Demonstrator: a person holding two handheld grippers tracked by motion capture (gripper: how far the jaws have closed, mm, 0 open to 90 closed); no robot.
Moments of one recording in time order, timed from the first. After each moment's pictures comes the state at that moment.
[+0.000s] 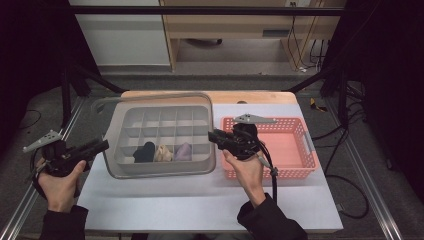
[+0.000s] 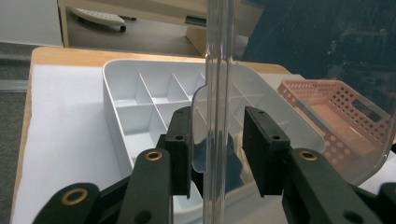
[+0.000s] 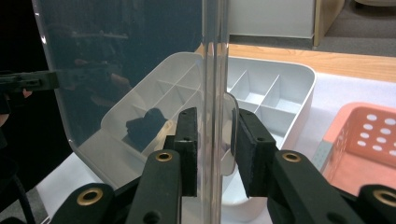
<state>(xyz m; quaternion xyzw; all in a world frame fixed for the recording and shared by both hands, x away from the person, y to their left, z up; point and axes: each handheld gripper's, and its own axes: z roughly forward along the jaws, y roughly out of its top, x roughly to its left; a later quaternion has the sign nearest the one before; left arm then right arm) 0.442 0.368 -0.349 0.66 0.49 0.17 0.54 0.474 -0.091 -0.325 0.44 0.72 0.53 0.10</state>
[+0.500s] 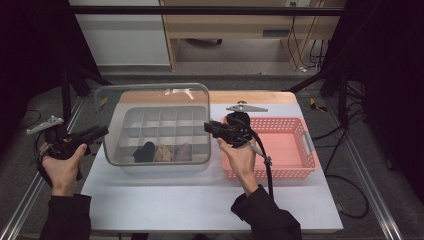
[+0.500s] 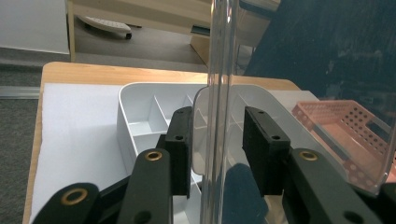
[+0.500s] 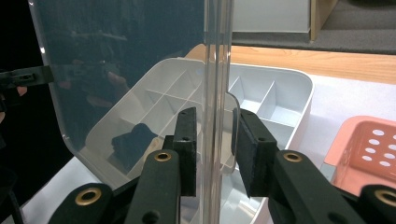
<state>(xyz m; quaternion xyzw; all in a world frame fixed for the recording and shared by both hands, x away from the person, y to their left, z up) 0.481 0.377 -0.347 0.64 0.50 0.17 0.55 0.508 -0.079 -0.331 0.46 0.71 0.53 0.09</state>
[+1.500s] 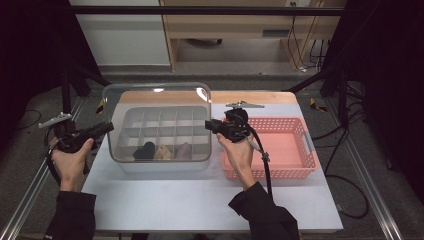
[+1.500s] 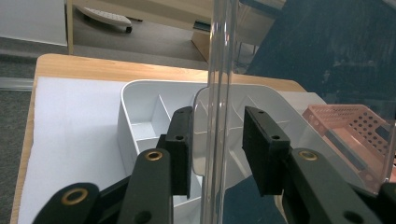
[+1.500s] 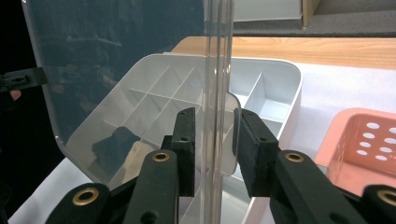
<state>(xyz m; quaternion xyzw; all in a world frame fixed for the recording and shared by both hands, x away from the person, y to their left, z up) 0.502 0.375 -0.360 0.64 0.52 0.16 0.55 0.530 -0.079 -0.343 0.48 0.71 0.51 0.08</state>
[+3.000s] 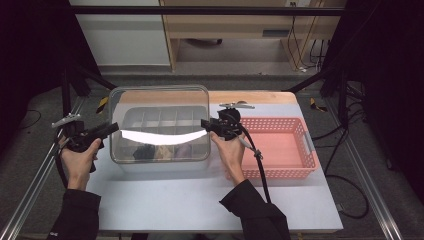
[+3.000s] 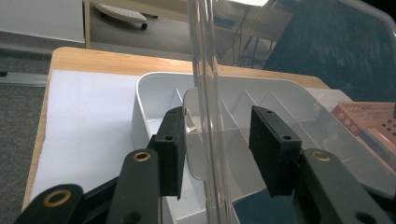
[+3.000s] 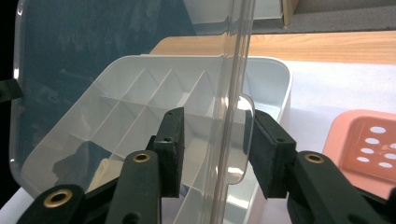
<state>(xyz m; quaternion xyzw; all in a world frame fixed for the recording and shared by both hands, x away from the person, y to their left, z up) 0.519 0.368 -0.380 0.64 0.53 0.18 0.53 0.553 -0.061 -0.368 0.51 0.69 0.50 0.10</state>
